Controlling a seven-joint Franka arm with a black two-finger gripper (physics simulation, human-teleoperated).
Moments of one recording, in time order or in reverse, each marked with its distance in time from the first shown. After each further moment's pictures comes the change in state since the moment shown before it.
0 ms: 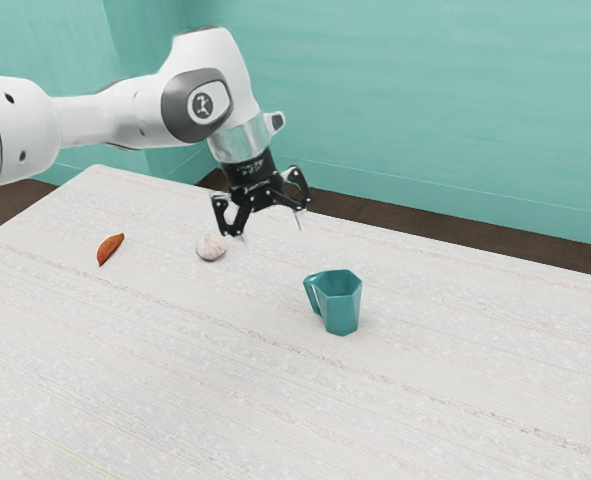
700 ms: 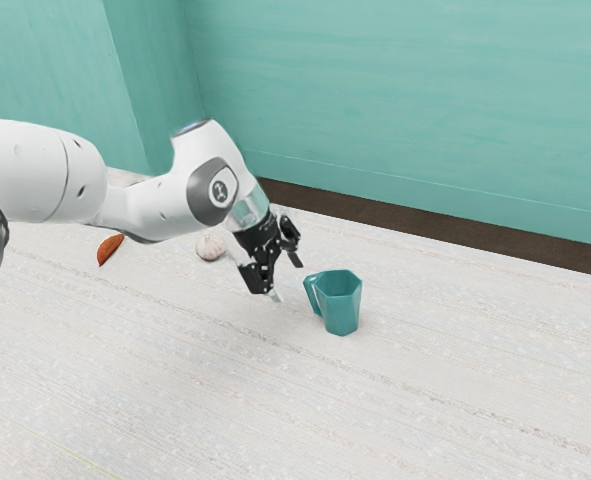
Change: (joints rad) arm 0.024 0.166 0.025 -0.166 -0.198 0.448 -0.545
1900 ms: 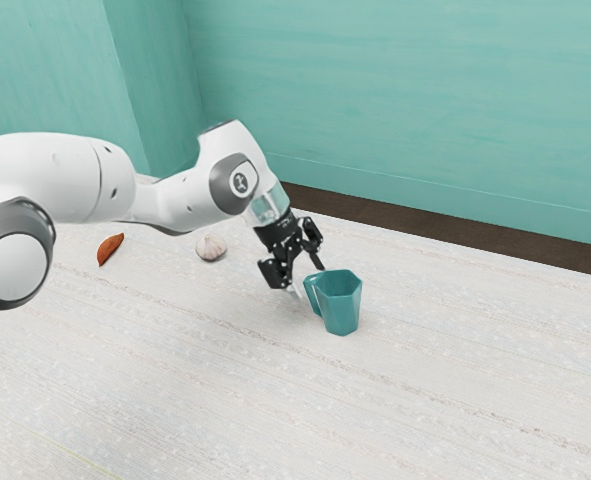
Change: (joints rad) arm 0.111 0.232 -0.123 0.292 0.044 -0.138 0.090
